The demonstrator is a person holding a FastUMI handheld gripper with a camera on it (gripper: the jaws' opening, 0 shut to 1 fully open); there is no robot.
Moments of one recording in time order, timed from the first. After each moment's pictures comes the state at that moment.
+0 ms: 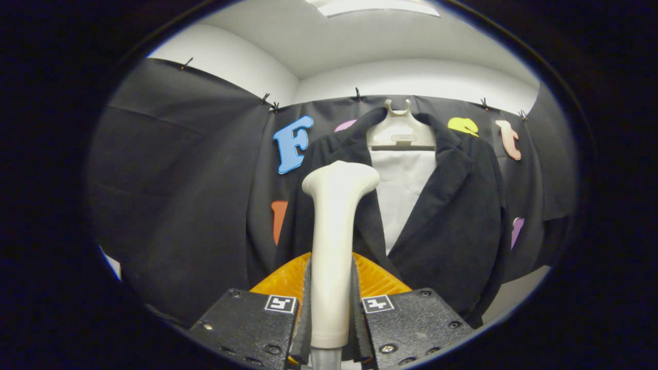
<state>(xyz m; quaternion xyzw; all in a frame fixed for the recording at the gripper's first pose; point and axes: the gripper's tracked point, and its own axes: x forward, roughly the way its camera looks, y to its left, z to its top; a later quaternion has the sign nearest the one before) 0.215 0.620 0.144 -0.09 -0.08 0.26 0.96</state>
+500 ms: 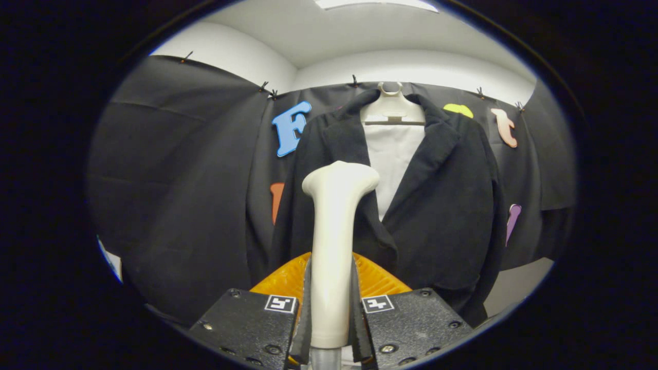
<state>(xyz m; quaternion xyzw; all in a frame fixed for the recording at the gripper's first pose) 0.209 0.597 0.101 -0.09 -0.04 0.24 0.96</state>
